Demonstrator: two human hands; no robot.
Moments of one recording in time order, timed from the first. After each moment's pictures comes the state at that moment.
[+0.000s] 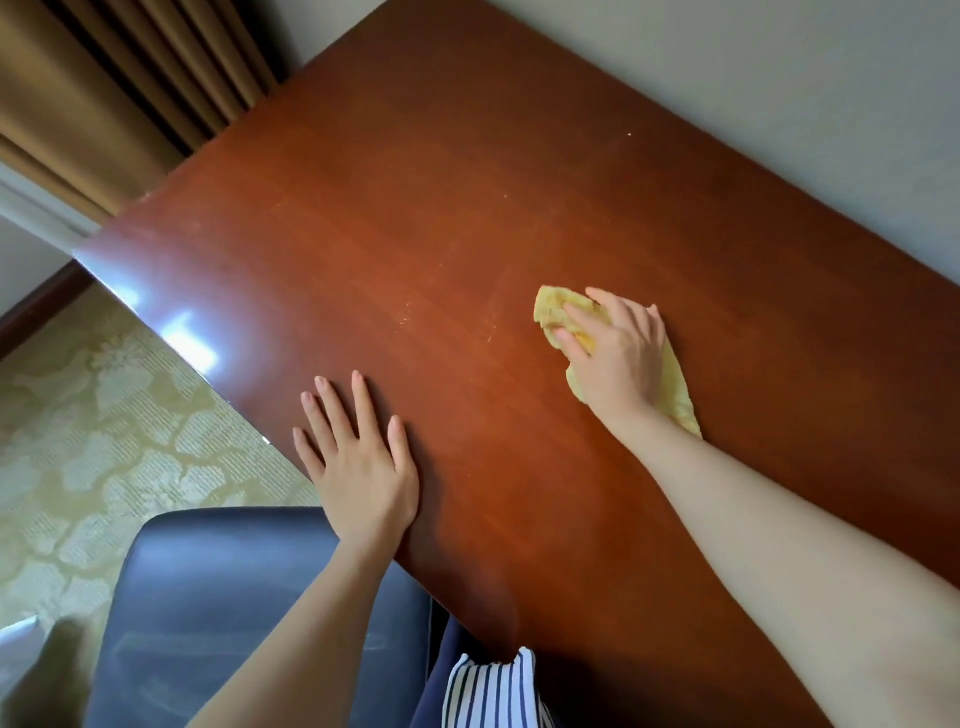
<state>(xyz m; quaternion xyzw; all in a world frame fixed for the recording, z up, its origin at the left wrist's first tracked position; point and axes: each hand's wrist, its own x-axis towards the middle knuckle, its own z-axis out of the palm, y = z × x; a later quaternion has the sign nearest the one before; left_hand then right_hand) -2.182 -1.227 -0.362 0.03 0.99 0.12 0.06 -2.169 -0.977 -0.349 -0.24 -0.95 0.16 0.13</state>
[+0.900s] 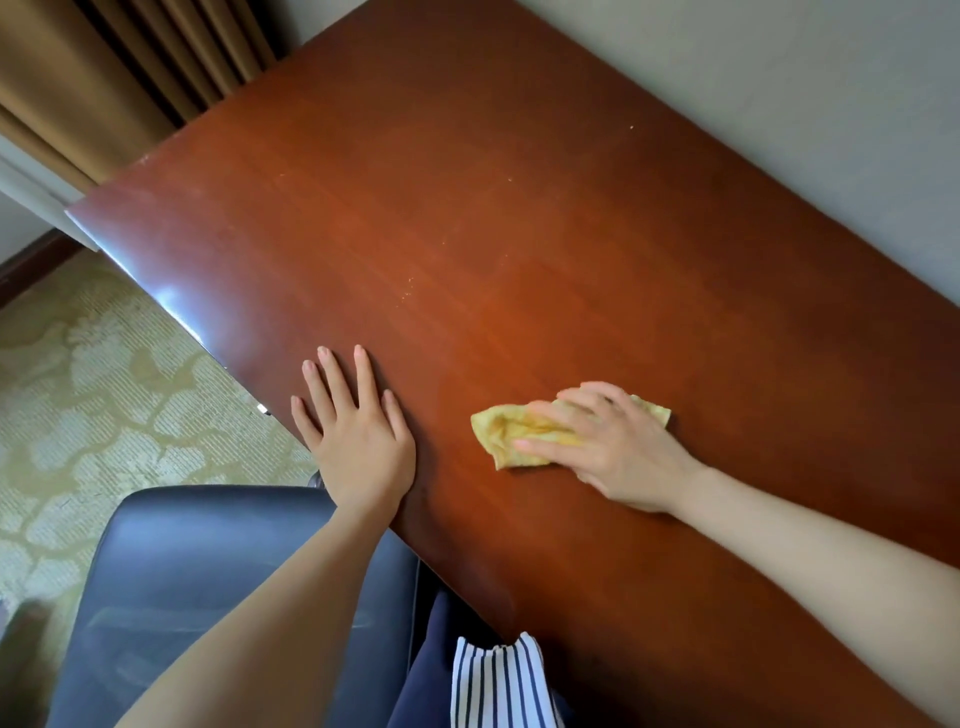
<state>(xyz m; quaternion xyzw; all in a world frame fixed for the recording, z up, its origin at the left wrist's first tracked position) -2.181 -1.228 -0.359 0.02 0.99 0.13 0.05 -2.079 -0.983 -0.332 0.25 -0.97 0.01 -0.02</state>
